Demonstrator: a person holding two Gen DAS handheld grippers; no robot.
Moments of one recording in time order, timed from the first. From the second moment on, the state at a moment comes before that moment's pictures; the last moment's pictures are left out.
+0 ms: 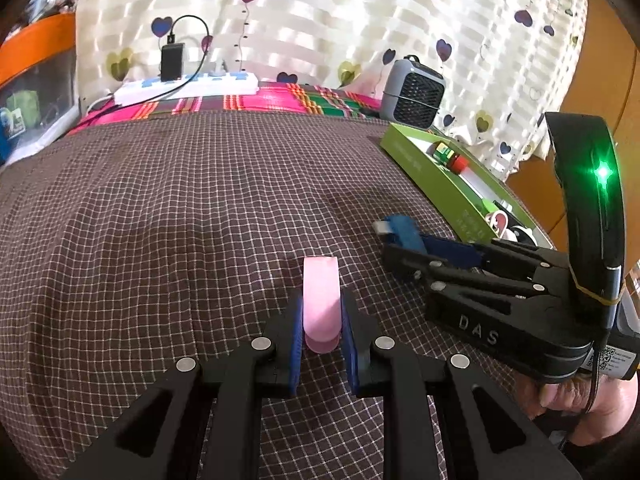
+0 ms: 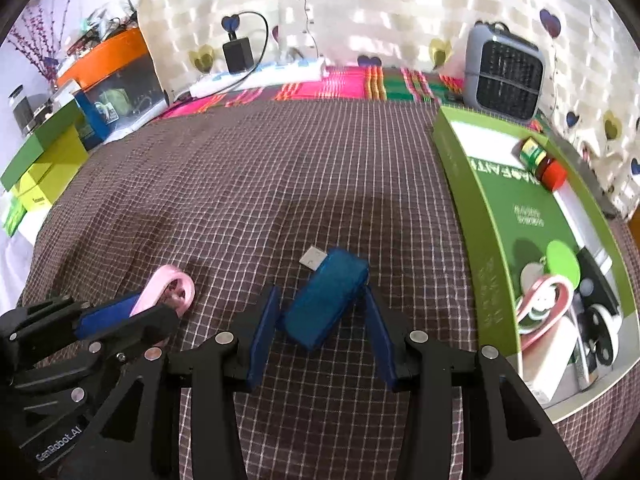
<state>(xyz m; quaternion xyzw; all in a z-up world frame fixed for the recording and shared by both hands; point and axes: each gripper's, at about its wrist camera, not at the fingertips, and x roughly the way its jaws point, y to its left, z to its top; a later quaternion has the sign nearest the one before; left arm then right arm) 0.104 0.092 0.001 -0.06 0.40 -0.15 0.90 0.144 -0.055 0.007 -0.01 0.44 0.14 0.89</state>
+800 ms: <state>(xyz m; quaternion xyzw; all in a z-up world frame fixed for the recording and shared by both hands) 0.060 0.066 0.037 -0.06 0.36 -0.12 0.92 0.084 -0.074 0.050 -0.02 0.36 0.18 0.92</state>
